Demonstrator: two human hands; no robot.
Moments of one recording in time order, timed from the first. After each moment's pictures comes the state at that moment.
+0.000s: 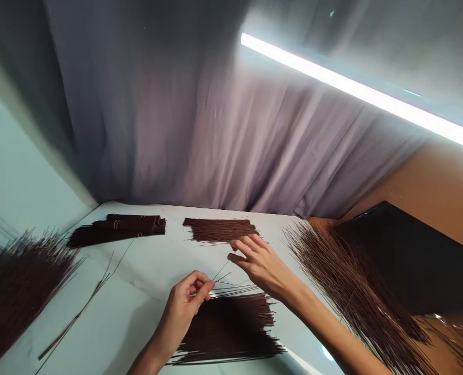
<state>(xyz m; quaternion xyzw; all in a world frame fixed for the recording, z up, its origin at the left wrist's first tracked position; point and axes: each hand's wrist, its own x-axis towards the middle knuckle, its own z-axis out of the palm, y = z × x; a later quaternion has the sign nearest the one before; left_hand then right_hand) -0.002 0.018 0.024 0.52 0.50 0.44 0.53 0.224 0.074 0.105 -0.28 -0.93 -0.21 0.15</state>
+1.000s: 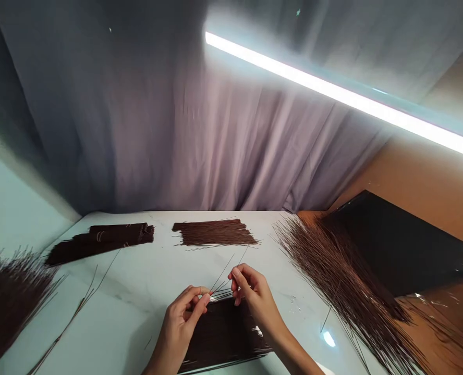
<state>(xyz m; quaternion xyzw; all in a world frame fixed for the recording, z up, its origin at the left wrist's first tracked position) 0.014 0.002 0.023 0.56 0.52 0.44 0.47 0.202 0.019 0.043 -0.48 -0.49 0.51 0.52</state>
